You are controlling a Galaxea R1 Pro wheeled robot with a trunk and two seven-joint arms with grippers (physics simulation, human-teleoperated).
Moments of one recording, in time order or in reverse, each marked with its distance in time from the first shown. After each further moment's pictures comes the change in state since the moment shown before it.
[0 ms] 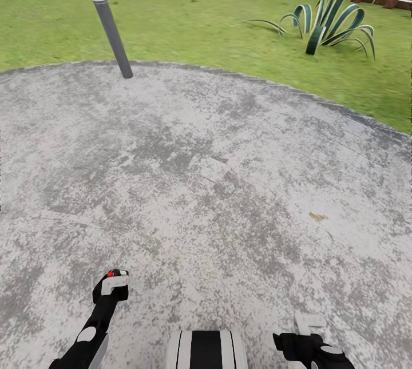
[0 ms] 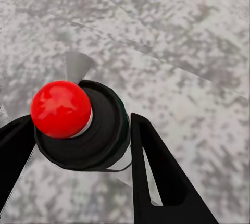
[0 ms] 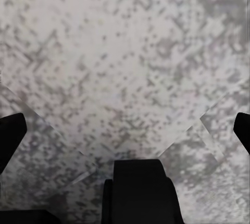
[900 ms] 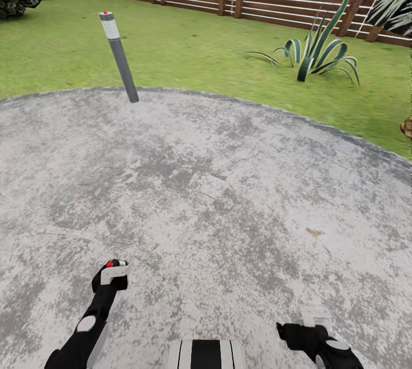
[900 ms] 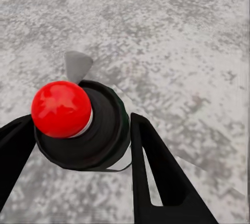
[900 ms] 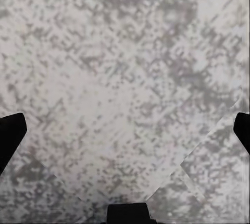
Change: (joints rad) left arm 0.000 -0.002 0.000 -0.104 0.001 0.058 -0.005; right arm 0.000 -0.001 -0.026 -0.063 0.006 -0.008 -0.001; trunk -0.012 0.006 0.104
